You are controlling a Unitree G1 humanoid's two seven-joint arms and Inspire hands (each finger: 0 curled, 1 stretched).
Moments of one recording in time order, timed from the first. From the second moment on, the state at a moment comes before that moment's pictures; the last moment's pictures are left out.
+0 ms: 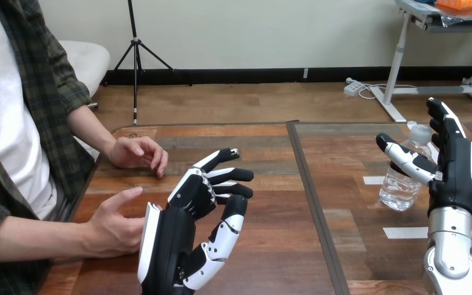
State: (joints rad) left arm 0.22 -0.05 -0.22 0.31 0.14 -0.98 0.09; right arm -0.43 -0.27 -0.17 0.96 -0.04 -0.58 -0.27
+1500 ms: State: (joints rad) left arm 0.22 -0.05 -0.22 0.31 0.16 -0.98 0.09; right arm -0.49 -0.28 -0.20 1.07 -0.01 -0.53 -0.23
